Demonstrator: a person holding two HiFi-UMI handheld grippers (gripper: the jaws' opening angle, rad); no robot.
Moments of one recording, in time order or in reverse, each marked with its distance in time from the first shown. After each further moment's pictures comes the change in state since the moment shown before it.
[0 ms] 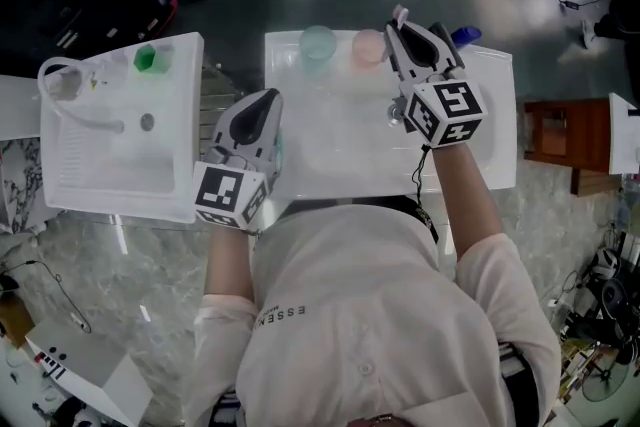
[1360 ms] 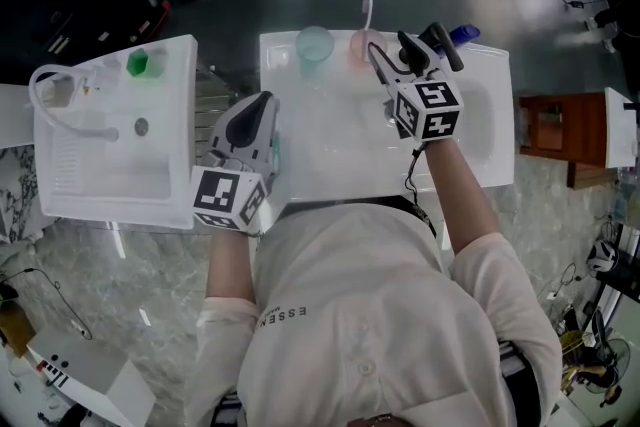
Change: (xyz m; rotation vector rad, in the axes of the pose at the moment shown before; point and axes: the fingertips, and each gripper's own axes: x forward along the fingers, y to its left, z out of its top) left arm 0.003 0.014 -0.016 -0.068 0.000 0.025; right arm 0.015 -0.014 -0.080 0.027 0.187 -0.068
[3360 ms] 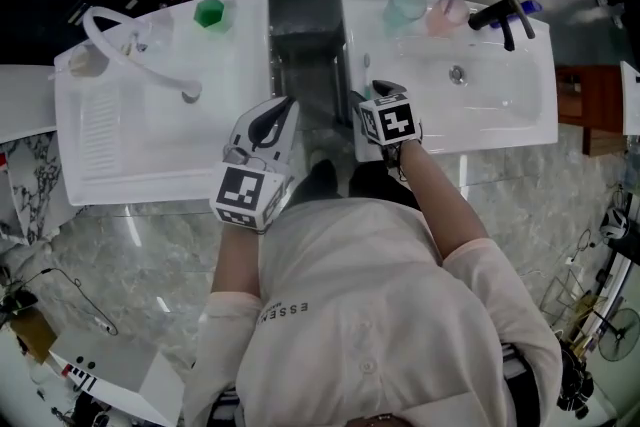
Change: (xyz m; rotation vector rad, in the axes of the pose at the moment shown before) left arm -0.136 0.106 -0.062 0.038 0.153 -0.132; right arm 0.040 0.257 -0.174 0.152 0.625 0.005
